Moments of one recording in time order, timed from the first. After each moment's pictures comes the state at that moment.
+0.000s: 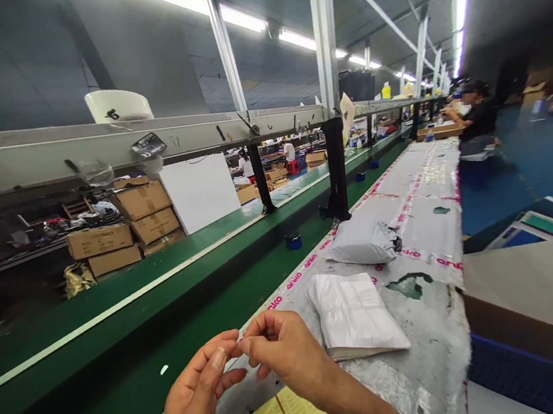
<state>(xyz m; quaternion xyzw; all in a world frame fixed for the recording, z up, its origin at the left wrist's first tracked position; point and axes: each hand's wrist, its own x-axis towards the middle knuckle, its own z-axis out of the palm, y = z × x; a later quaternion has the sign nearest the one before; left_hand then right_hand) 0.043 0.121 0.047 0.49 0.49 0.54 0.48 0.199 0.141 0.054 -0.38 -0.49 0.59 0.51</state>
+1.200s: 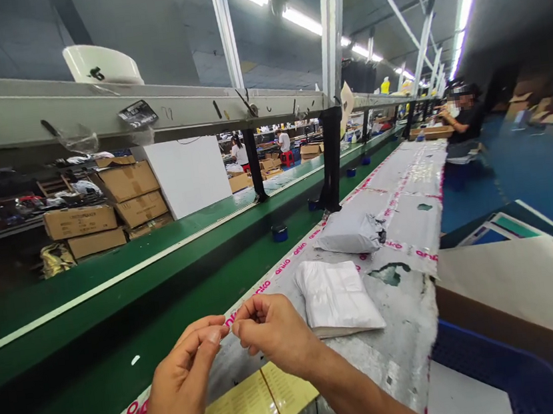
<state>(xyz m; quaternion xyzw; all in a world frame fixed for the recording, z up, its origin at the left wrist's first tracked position) 0.035 0.117 0.047 0.61 0.54 0.46 0.34 0.203 0.142 0.047 -0.41 -0.54 0.56 0.49</state>
